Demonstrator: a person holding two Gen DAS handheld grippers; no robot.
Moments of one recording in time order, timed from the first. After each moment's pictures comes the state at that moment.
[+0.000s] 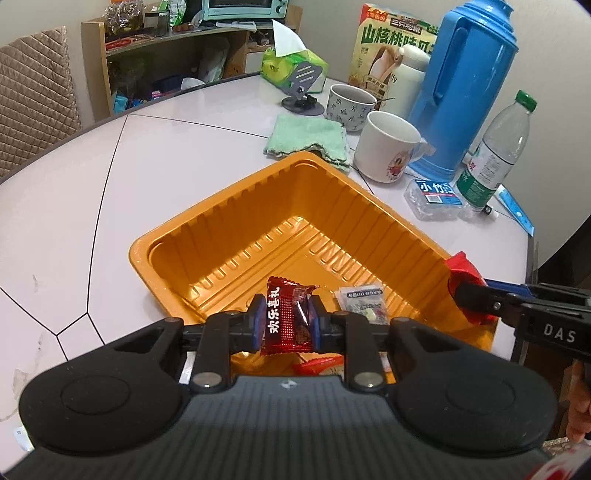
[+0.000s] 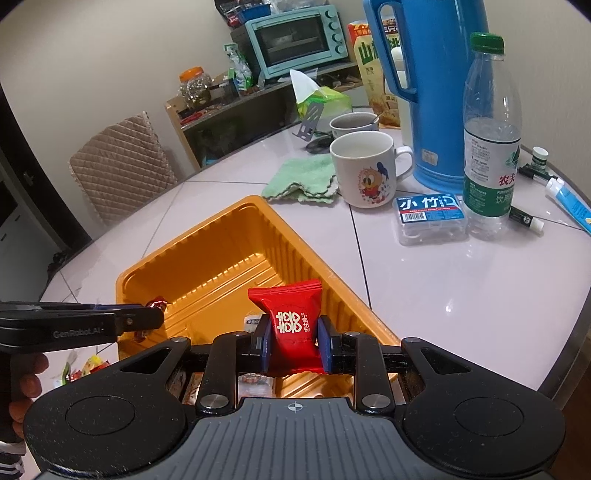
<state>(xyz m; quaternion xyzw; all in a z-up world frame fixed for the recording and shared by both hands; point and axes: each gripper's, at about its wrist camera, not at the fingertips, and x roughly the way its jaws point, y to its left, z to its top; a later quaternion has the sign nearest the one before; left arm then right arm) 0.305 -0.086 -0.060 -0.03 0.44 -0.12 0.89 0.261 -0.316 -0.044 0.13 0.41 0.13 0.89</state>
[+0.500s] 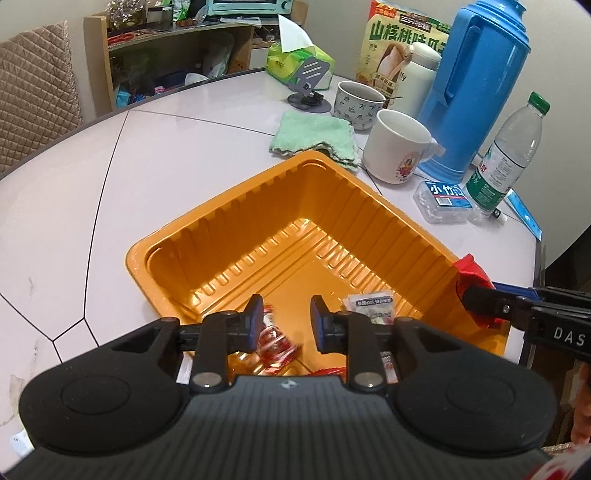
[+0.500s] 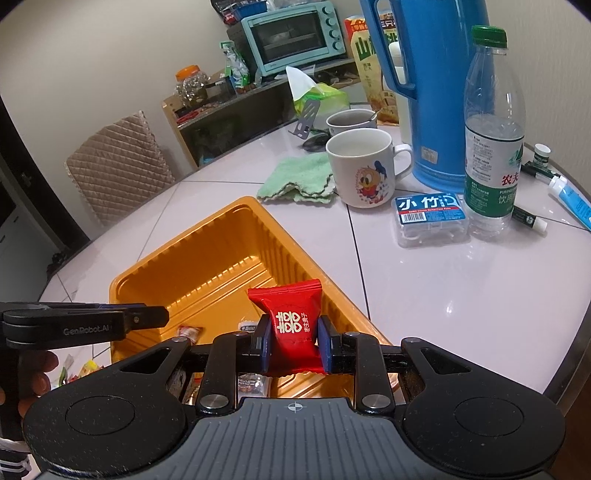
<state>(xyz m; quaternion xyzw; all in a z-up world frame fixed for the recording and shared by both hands) 0.317 -0.084 -0.067 -0.03 0.45 -0.11 0.89 0.268 -0.318 -0.047 0.13 0.41 0.13 0.89</state>
